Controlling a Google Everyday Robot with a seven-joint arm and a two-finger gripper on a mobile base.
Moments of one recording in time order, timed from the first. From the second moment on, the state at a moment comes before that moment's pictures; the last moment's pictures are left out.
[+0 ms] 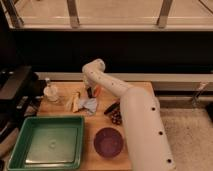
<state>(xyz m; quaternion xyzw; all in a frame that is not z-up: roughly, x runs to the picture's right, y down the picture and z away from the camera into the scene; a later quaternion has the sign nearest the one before) -0.098 -0.027 1.017 -0.04 -0.21 -0.75 0.62</state>
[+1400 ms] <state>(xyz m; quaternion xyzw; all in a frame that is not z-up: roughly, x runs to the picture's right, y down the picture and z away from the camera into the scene) -0.096 -0.004 1.007 -0.05 -0.25 -0.75 0.61</state>
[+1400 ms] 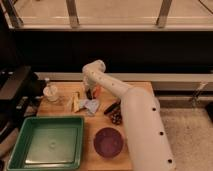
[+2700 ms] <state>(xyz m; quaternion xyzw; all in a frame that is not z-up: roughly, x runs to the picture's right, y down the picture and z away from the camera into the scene) -0.148 0.000 0.990 0.00 -0.28 -0.74 0.62</state>
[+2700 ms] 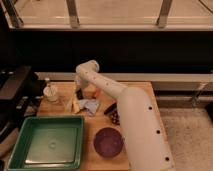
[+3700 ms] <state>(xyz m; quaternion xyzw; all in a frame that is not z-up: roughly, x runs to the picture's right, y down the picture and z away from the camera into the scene) -0.144 -0.039 1.010 0.02 -0.25 -0.75 0.61</state>
